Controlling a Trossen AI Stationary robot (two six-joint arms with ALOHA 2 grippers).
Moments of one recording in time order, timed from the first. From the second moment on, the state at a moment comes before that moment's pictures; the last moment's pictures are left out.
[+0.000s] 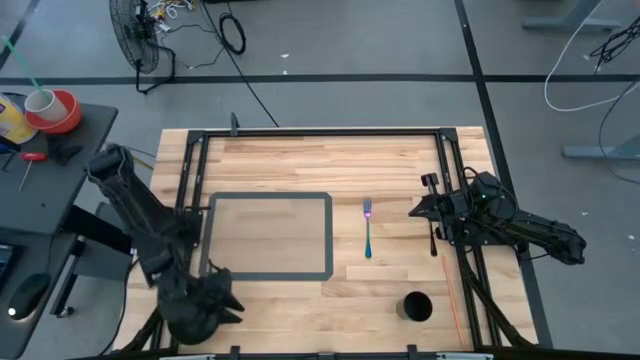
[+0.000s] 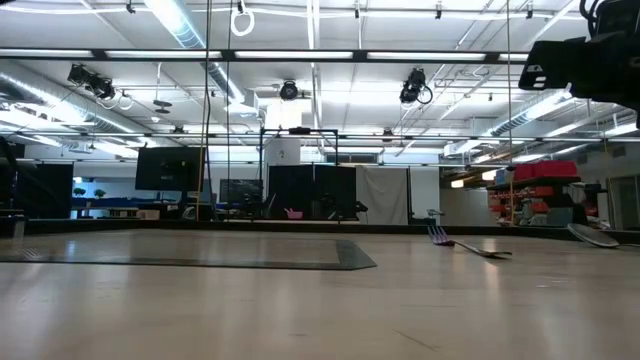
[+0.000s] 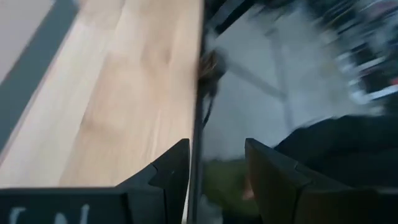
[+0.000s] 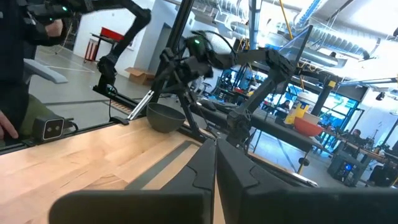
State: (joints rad) left arm -1.04 1.23 0.77 -0.18 -0.46 -1.19; right arm -0.43 0.05 0.02 0.22 -0.77 -0.27
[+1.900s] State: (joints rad) left arm -1.19 1.76 1.27 -0.93 -0.06 -1.57; right arm -0.43 0.05 0.02 0.21 -0.77 -0.27
